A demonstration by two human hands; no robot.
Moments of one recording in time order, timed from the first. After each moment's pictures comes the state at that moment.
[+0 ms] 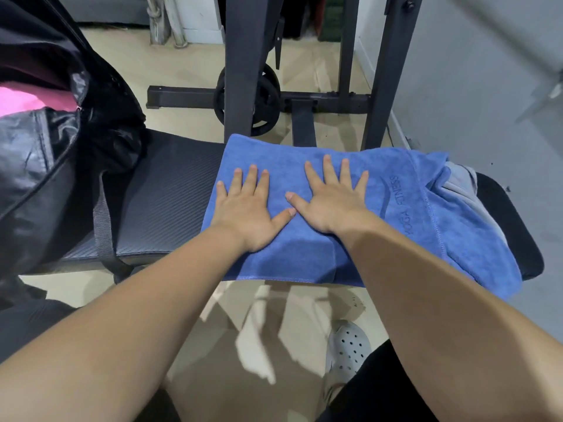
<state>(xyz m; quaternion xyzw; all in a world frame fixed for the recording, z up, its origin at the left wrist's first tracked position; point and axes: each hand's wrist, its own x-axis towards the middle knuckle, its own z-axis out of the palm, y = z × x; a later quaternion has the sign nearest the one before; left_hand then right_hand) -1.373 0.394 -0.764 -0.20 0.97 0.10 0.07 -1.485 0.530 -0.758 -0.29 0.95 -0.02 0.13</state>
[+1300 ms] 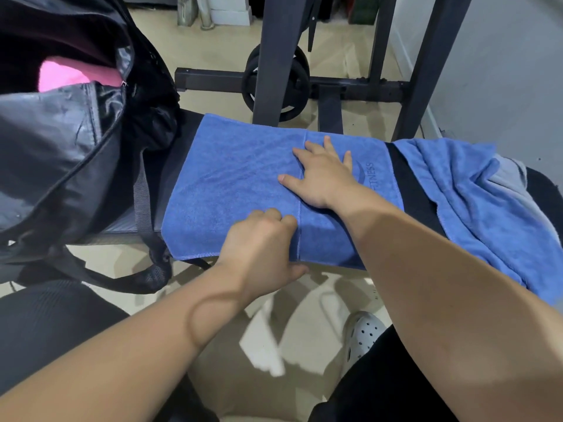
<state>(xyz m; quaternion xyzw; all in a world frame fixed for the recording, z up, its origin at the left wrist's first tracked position) -1.284 0.418 -0.751 -0.13 0.99 0.05 0.01 -1.468 0.464 -0.756 -0.37 0.91 -0.11 0.13</state>
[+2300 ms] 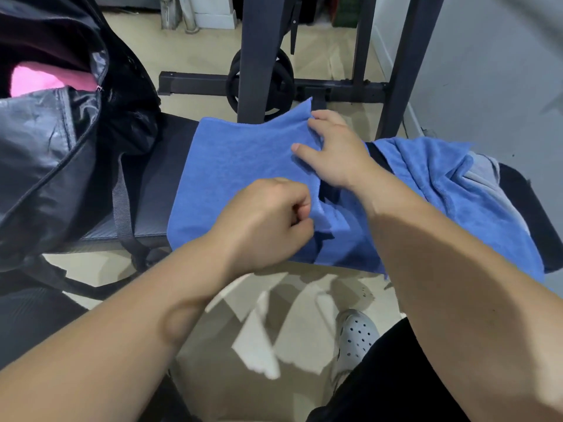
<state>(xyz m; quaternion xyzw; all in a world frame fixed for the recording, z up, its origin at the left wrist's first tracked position) -1.307 0.425 -0.695 -0.02 0.95 0.30 -0.12 -1.502 0.498 -0.725 -0.38 0.88 -0.29 0.05</state>
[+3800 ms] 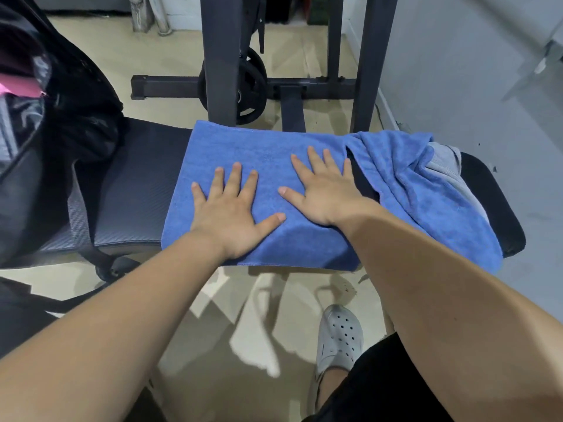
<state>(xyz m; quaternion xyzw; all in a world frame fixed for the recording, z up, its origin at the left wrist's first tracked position) -1.348 0.414 -0.768 -0.21 0.97 0.08 0.10 -1.491 0.558 -0.761 -0.35 0.92 -0.03 0.15</state>
